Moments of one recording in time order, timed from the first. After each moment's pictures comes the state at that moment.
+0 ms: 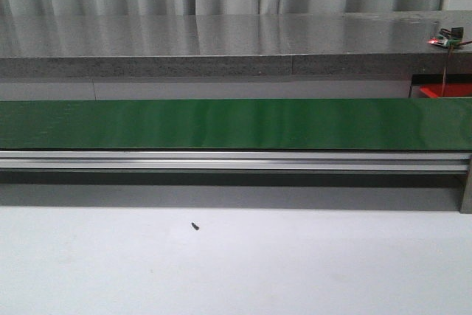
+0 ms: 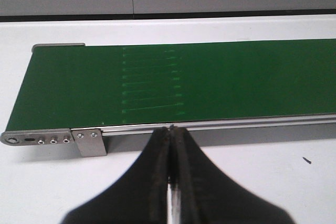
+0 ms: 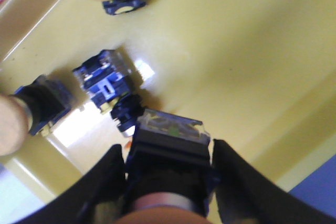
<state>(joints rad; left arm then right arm) 0.01 0.62 -0.57 -0.31 0.55 0.23 -0.65 1.48 -1.02 0.05 0.88 0.16</state>
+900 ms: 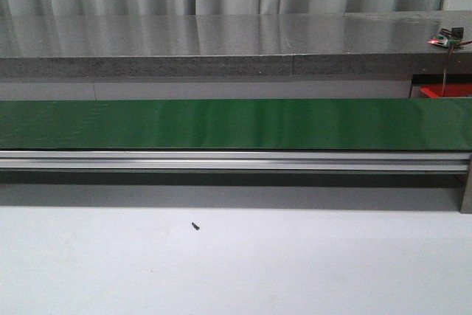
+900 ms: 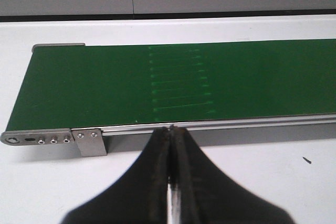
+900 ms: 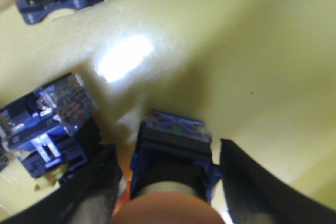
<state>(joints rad) 0.01 0.62 -0.57 -0.31 0.55 0.23 -0.66 1.70 -0.99 0.05 0.75 0.17</state>
